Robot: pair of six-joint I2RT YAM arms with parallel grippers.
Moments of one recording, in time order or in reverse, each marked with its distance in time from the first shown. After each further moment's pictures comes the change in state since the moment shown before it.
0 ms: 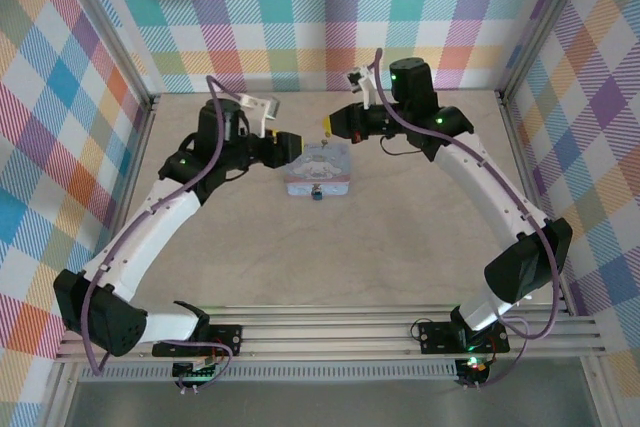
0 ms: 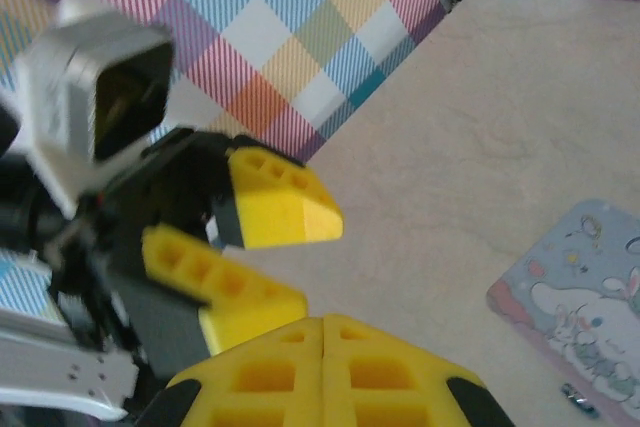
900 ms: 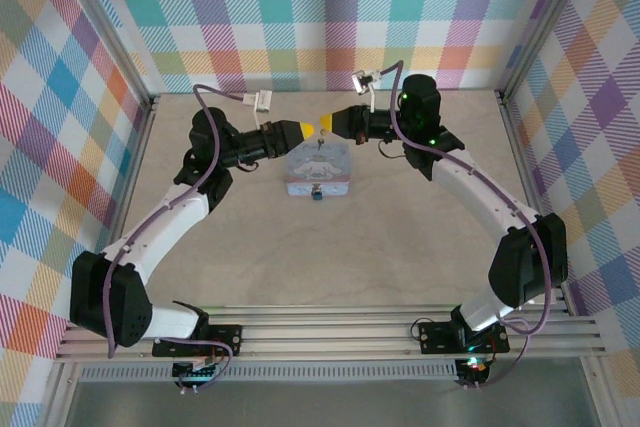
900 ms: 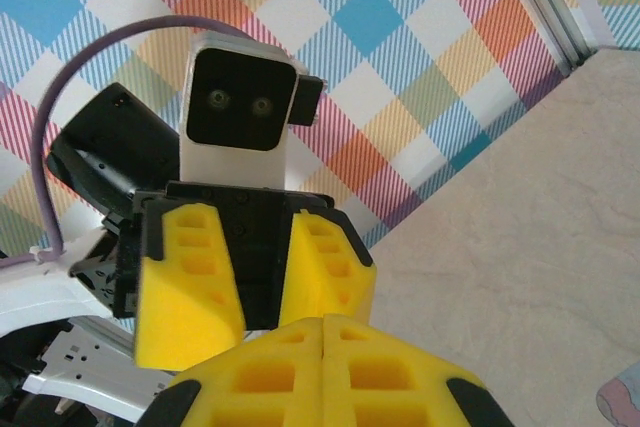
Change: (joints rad) left arm 0.043 0.053 -0.225 0.766 0.452 -0.644; right arm -0.042 -0.032 -0.309 0.676 -0.208 0.377
